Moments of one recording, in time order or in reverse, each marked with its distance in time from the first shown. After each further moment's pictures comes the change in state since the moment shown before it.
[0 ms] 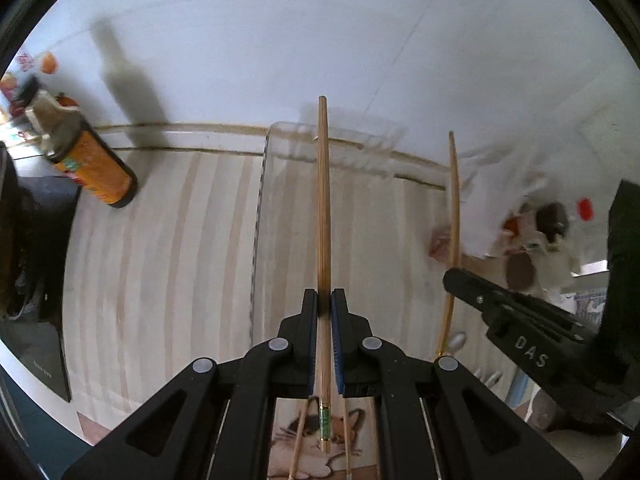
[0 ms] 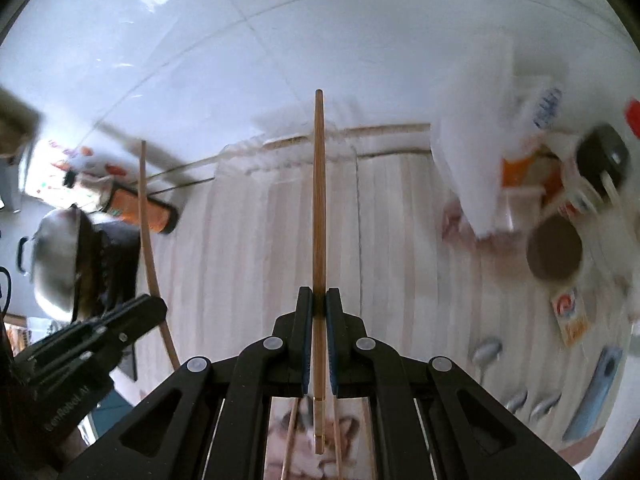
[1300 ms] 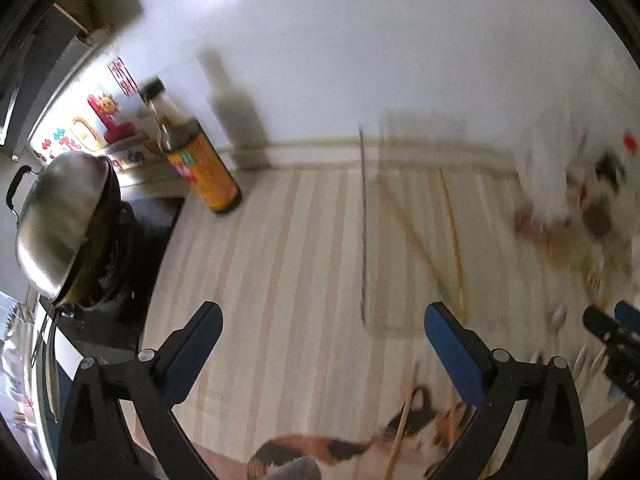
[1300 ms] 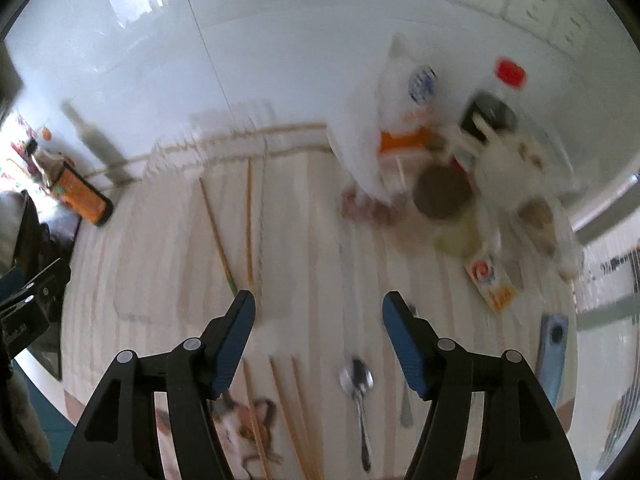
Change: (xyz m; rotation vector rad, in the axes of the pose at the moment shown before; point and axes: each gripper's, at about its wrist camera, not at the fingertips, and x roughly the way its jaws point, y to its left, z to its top) left arm -0.022 0.018 -0.115 0.096 -0.257 0.347; right arm -0.042 -0.041 -0.134 0.002 -0.186 -0.260
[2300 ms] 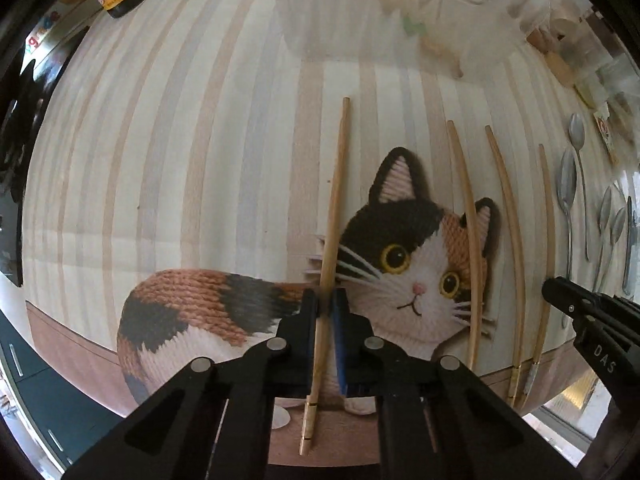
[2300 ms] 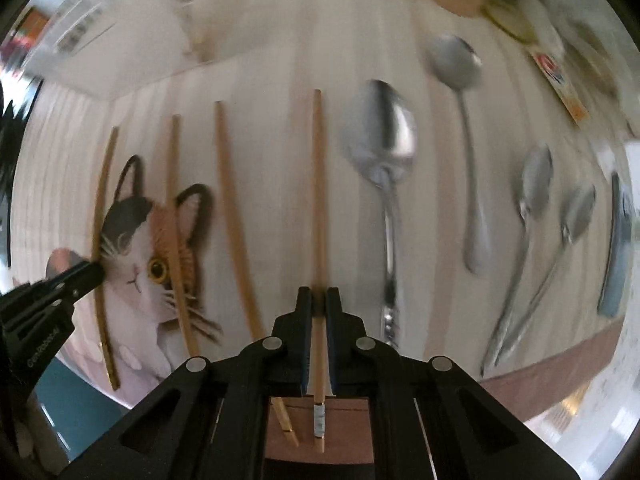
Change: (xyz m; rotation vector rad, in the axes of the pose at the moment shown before) left arm 0.100 -0.041 -0.134 0.025 0.433 -0.191; right arm 0.115 -0.007 -0.143 -0.054 0.396 0.001
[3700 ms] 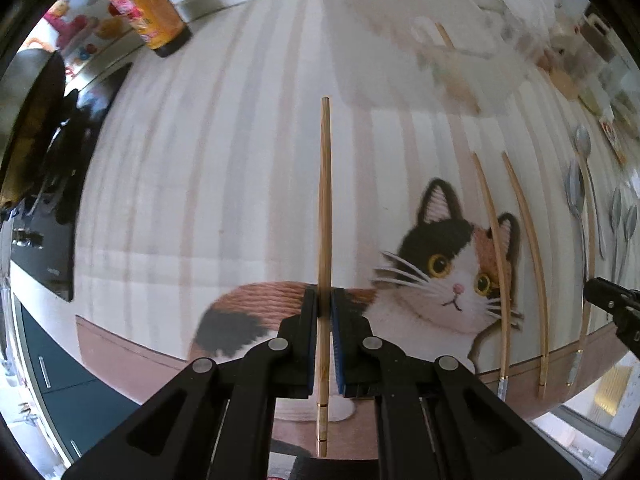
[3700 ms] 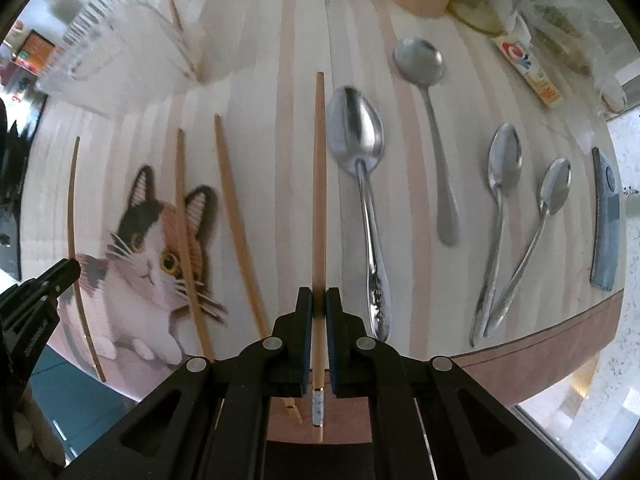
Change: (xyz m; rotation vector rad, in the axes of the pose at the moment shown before) left arm -0.034 0.019 -0.028 0.016 -0.126 0.121; right arm -0.031 0.013 -0.028 0.046 -0.063 0.022
